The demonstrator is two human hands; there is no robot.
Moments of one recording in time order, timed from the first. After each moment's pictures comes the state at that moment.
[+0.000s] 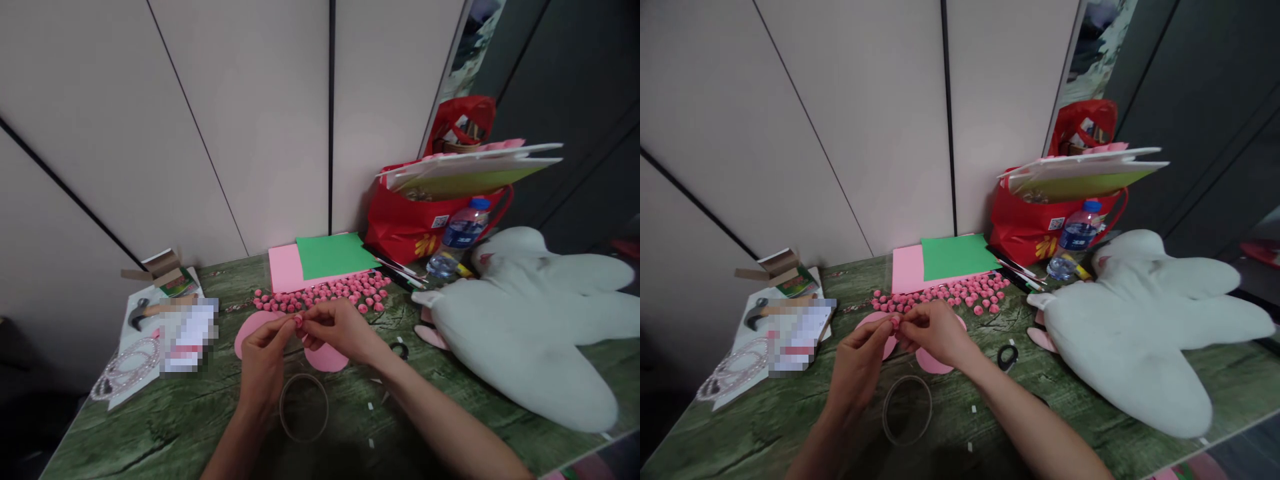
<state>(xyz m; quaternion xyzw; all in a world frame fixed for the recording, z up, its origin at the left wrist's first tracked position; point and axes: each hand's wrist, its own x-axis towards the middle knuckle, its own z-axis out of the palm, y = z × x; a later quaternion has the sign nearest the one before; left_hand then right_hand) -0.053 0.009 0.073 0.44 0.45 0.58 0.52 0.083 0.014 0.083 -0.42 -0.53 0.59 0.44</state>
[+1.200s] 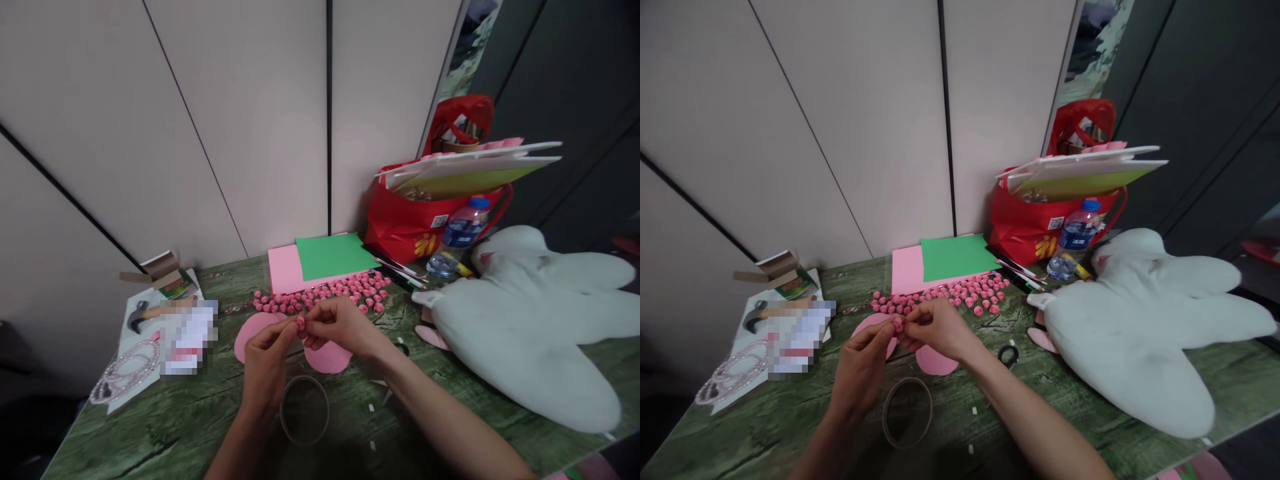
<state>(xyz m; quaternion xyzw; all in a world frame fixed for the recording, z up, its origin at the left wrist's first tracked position) -0.051 0.011 0.067 0.44 0.46 0.57 0.53 0.090 0.020 0.082 -0.41 -0.50 0.64 0.43</state>
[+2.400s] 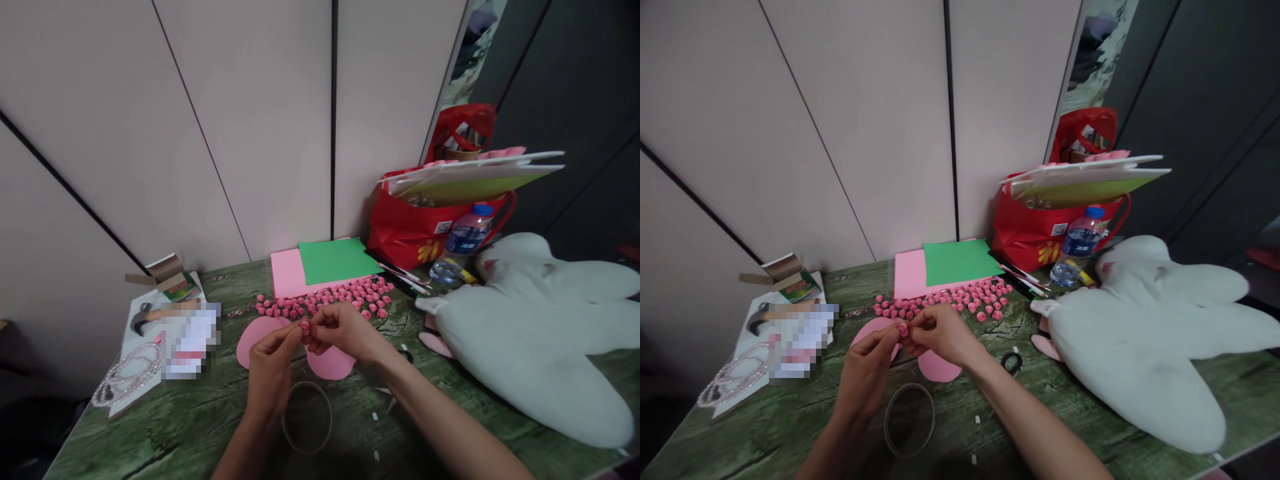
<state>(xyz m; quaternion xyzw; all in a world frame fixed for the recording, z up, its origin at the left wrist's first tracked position) -0.049 0.009 0.069 0.42 0.46 0.57 0.54 0.088 0.021 0.079 -0.41 -0.51 0.63 0.43</state>
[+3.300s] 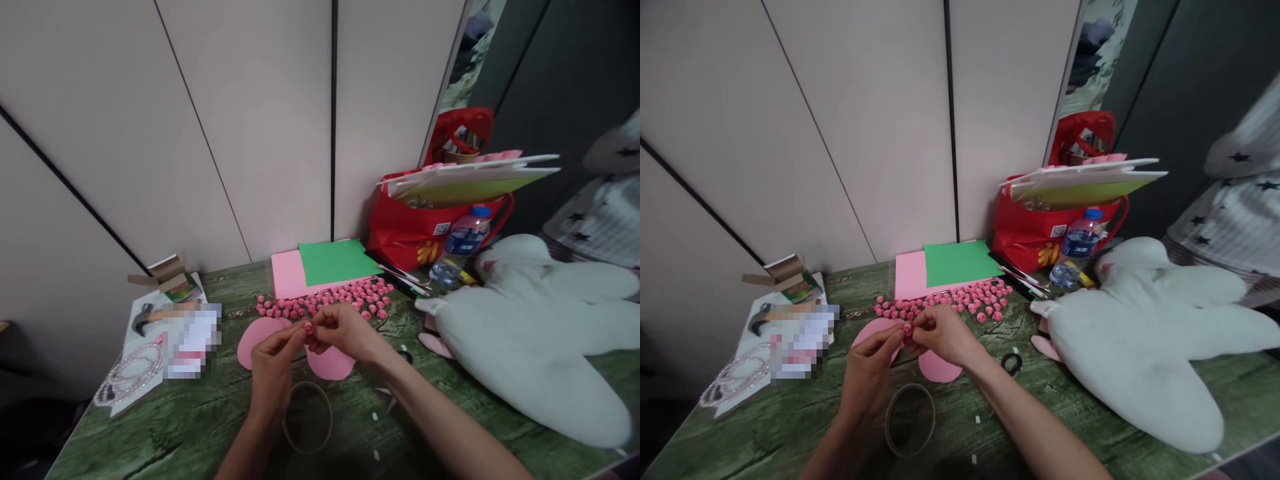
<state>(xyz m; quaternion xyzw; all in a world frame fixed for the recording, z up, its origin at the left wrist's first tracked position) -0.048 0.006 0.068 0.45 0.46 0.57 0.51 0.087 0.022 0.076 -0.42 -0.52 0.61 0.43</state>
